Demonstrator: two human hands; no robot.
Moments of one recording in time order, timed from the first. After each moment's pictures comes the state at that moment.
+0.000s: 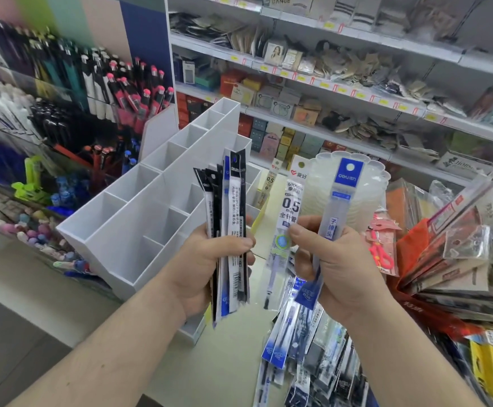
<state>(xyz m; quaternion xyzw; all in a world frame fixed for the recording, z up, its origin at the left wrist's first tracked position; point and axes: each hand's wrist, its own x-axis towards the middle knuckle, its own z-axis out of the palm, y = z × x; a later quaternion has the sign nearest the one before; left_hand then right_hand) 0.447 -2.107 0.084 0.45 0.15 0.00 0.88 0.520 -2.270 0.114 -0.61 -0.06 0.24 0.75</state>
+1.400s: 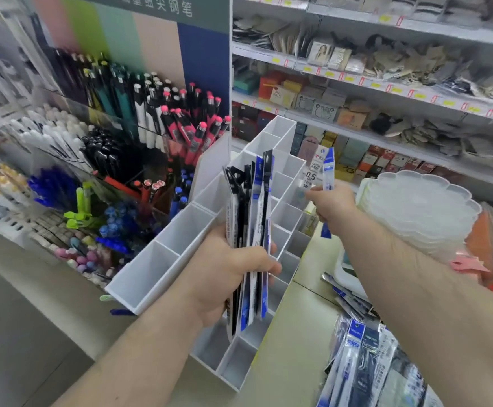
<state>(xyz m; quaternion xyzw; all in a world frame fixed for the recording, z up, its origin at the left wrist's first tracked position) 0.470 -2.045 0.104 0.55 0.21 0.09 0.80 0.718 -2.129 0.028 -0.82 0.03 0.18 0.54</state>
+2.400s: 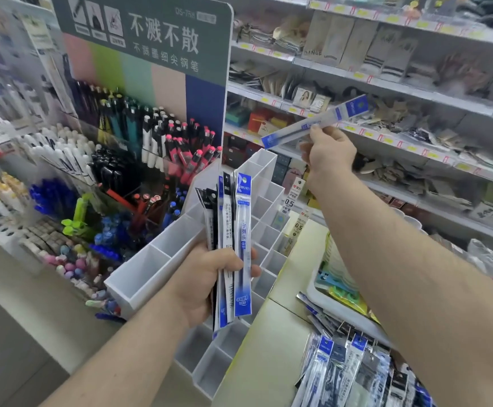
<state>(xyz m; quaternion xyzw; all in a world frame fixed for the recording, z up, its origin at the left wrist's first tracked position) 0.464 -2.049 0.102 0.46 0.17 0.09 0.86 0.695 -2.098 0.180 -0.61 0.00 0.05 0.79</state>
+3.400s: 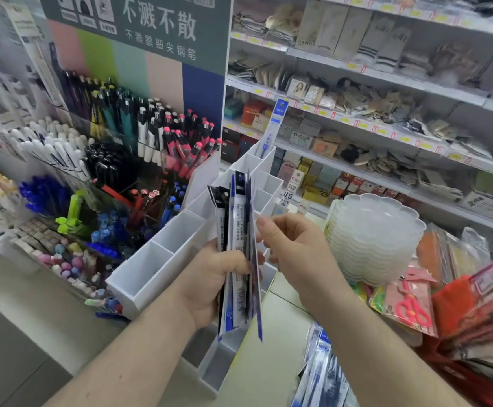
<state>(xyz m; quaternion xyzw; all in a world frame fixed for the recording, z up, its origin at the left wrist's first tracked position) 0.464 -2.053 0.099 0.47 0.15 0.04 0.87 0.546 -2.161 0.122 -0.75 -0.20 0.18 0.61</state>
